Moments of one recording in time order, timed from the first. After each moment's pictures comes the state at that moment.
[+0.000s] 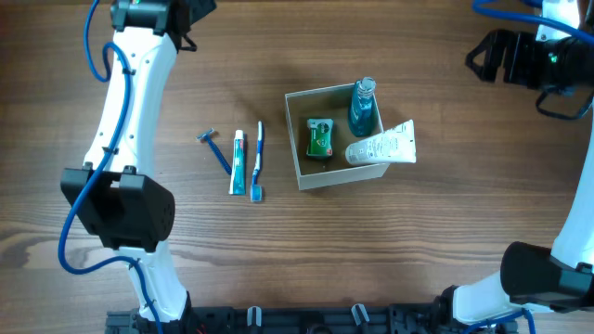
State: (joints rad) left arm -0.12 2.06 2.13 -0.93 -0.35 -0.60; right arm -0.21 1.72 2.16 -1.50 -0.30 -0.07
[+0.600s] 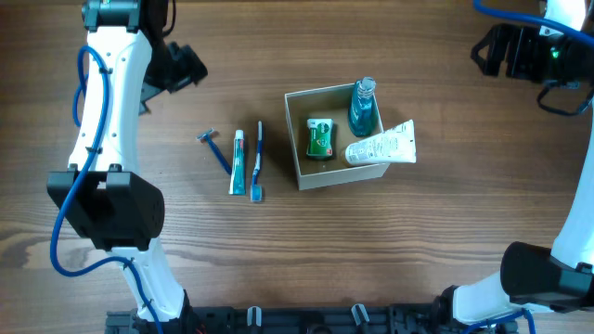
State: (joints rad) left arm -0.04 2.06 2.14 -1.58 -0.08 -0.64; right arm -0.21 1.72 2.16 -1.46 -0.27 -0.07
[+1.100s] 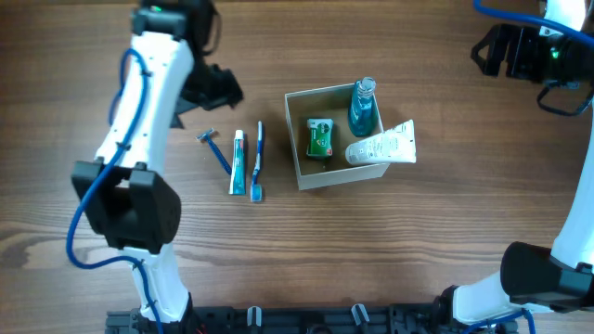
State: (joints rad) left arm -0.19 2.06 2.02 -1.56 -0.03 -0.59; right arm -0.21 1.72 2.16 -1.46 -0.27 -0.07
